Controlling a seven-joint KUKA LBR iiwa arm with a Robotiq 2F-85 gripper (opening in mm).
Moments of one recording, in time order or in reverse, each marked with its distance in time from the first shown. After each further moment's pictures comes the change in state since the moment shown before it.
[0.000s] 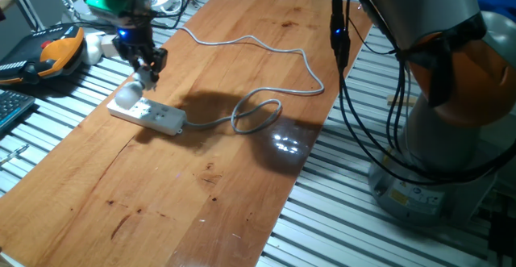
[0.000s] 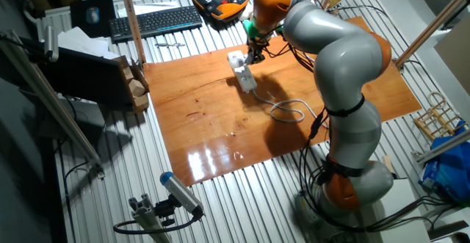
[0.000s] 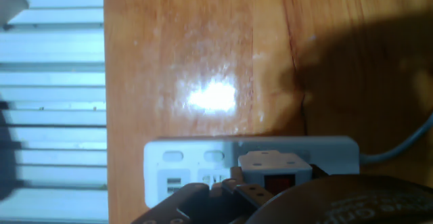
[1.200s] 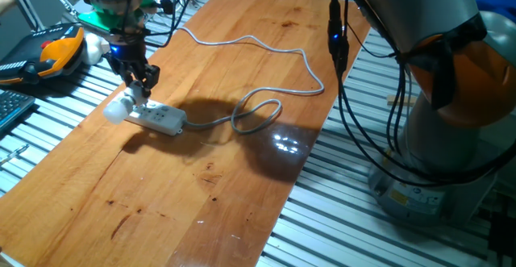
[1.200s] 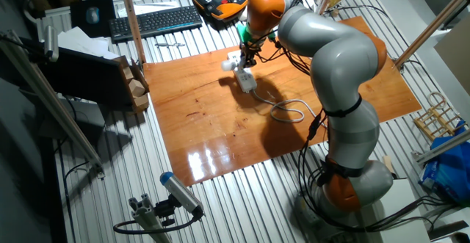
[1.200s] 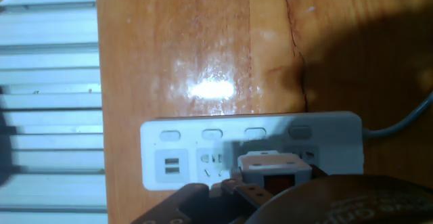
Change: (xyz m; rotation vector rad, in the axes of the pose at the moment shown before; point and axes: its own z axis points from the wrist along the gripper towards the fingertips) arm 0.026 0.001 0.024 -0.019 0.031 0.036
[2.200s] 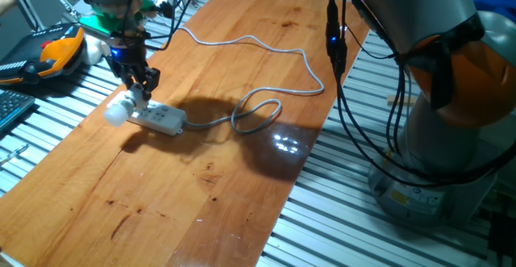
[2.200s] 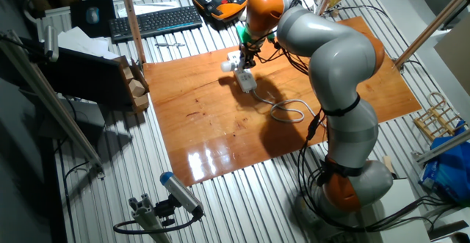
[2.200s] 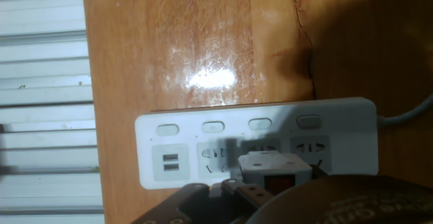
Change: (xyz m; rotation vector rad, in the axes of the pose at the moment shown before) arm -0.003 0.001 0.008 0.011 0.007 -0.002
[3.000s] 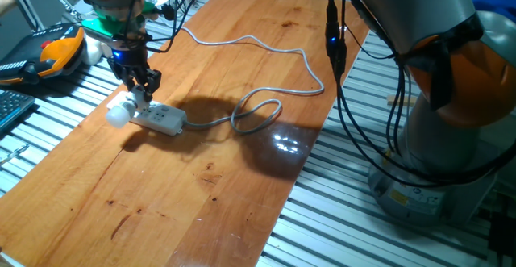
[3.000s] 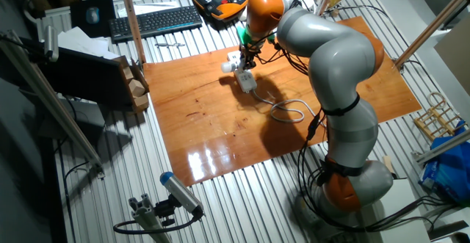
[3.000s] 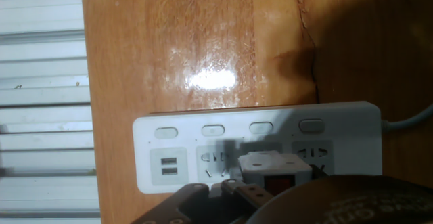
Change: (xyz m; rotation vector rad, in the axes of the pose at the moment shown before) arm -0.001 0.000 0.006 -0.002 0.007 0.003
